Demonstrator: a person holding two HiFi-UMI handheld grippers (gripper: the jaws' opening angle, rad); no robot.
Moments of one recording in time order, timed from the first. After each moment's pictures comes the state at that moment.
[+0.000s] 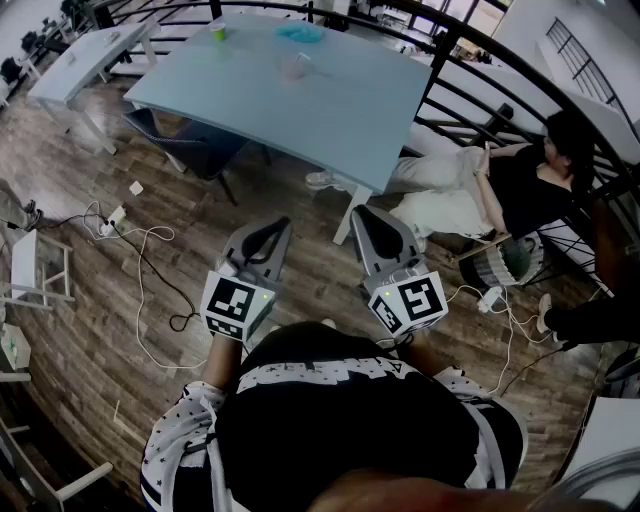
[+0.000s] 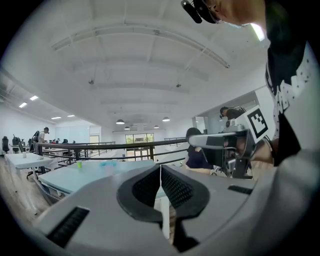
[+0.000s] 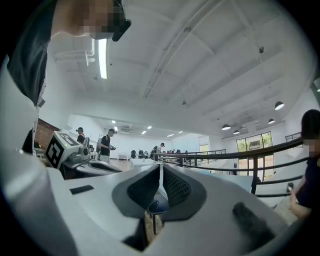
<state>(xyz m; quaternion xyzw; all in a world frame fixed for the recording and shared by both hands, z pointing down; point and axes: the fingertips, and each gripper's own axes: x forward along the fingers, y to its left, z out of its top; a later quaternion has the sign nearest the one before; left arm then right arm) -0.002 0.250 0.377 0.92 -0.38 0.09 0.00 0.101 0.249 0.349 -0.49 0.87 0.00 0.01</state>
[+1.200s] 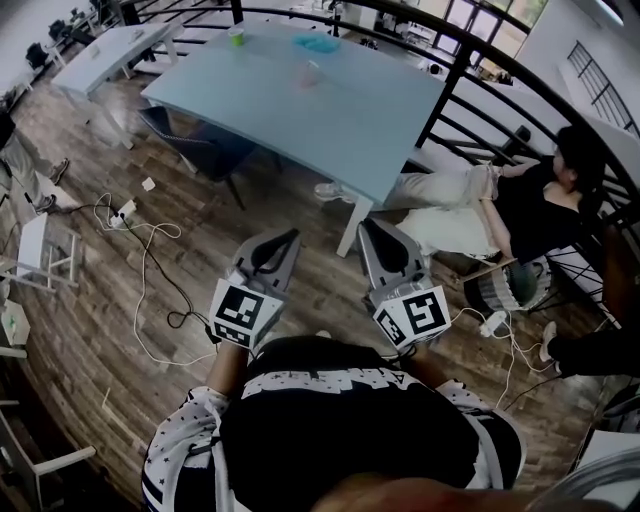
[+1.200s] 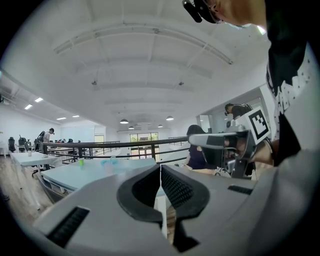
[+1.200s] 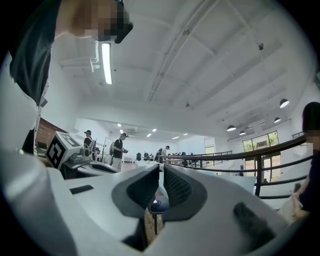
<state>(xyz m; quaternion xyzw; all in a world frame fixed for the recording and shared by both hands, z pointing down) 0.048 0.267 0.398 0.91 -0.41 0.10 0.00 0.148 0.262 0.369 -0.46 0.89 0.01 0.03</state>
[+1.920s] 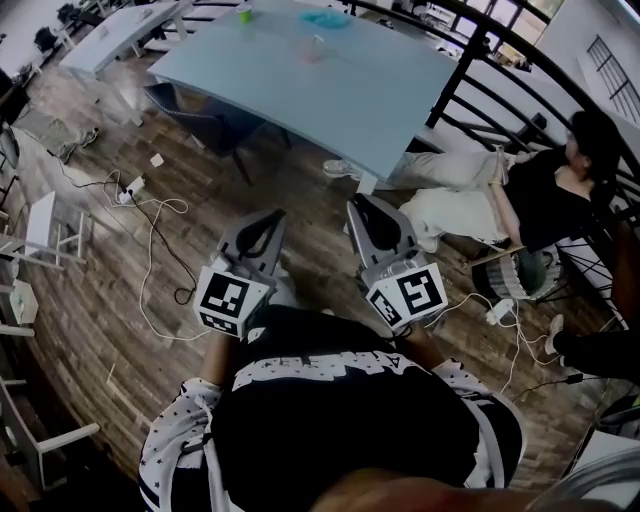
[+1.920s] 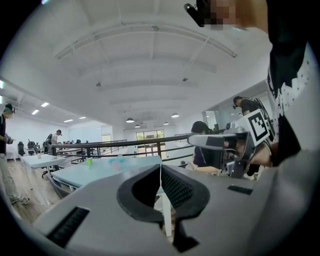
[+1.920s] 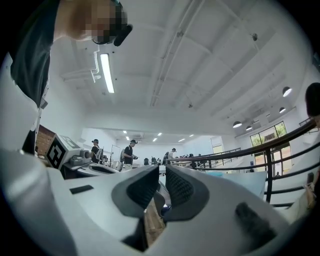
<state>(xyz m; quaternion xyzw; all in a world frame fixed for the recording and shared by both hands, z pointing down) 0.037 0.275 0.397 0.89 -0.45 0.11 0.00 0.138 0.259 0.373 -0.42 0.91 -0.01 0.06</state>
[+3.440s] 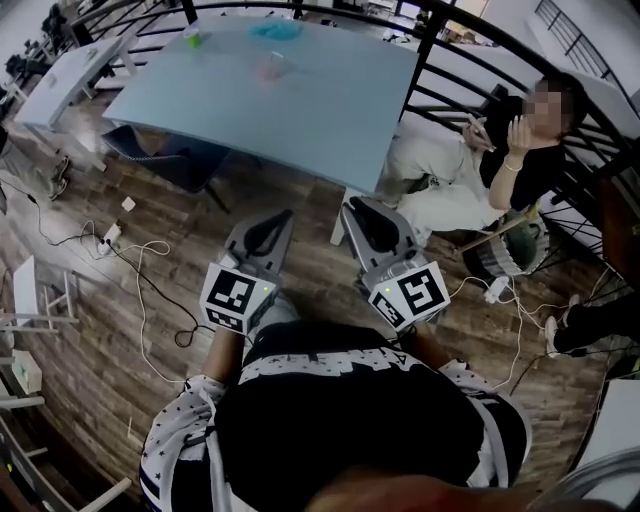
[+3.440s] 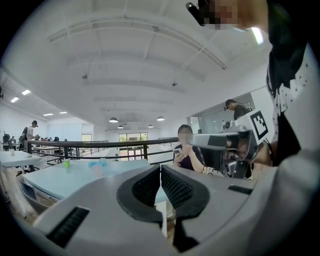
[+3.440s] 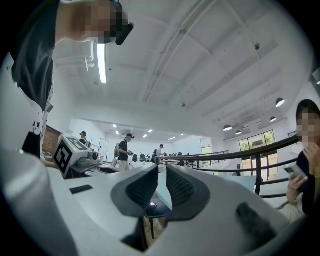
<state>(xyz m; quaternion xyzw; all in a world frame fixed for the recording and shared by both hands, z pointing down) 0.050 0.192 0.406 0.93 -0.34 0.09 0.01 0.132 0.202 0.374 -0.48 0.88 0.00 0.03</state>
